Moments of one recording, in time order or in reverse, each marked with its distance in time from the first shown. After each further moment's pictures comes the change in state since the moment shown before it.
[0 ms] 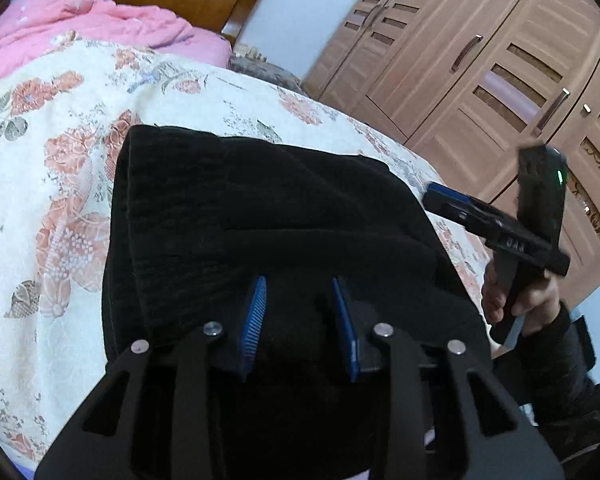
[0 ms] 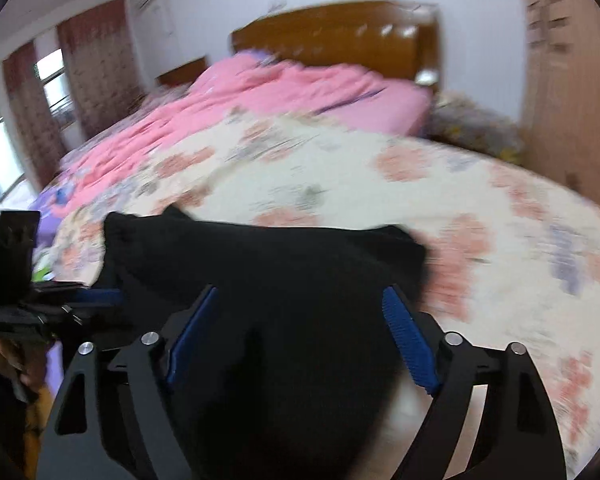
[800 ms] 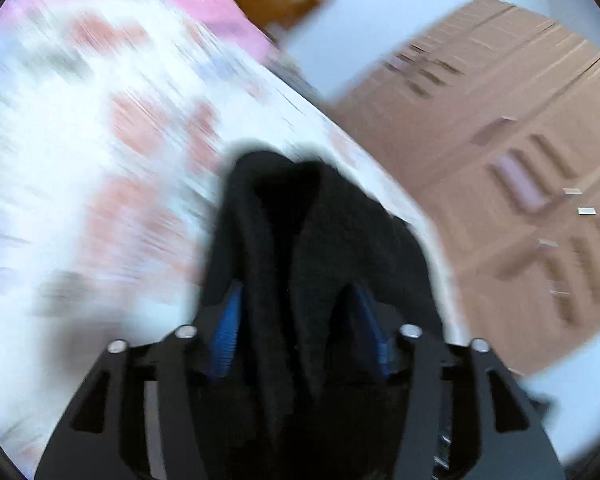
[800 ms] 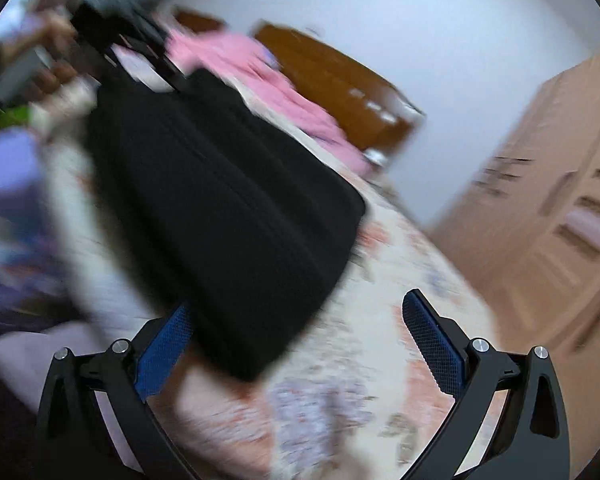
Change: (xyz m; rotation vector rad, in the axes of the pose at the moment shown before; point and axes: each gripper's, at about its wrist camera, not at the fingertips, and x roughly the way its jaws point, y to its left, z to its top) left arm -0.024 0.085 0.022 -0.265 -0.092 0.023; right arm -0.099 0.100 -0.170 -0.517 -0.166 -0.436
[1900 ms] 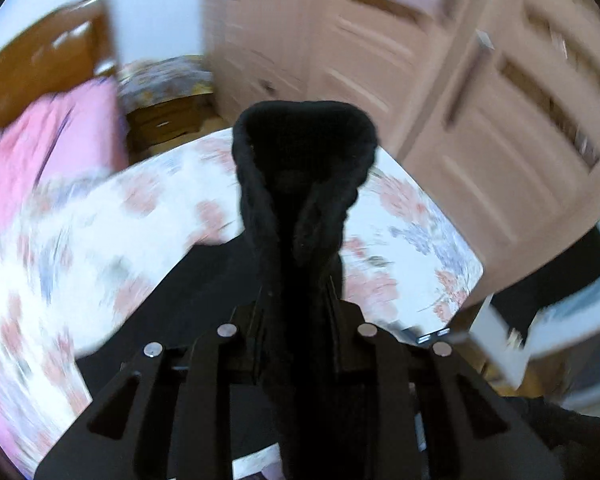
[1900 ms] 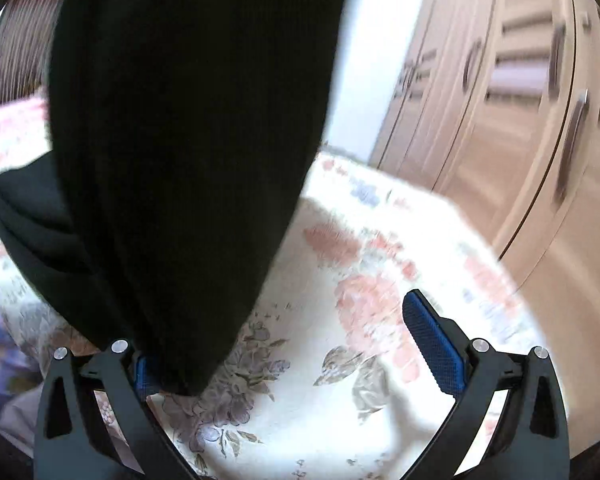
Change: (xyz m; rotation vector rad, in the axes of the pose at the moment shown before) left arm 0.047 -0.353 0.029 0.685 0.354 0.033; right arm 0.013 -0.070 -0.054 0.376 0.099 -0.280
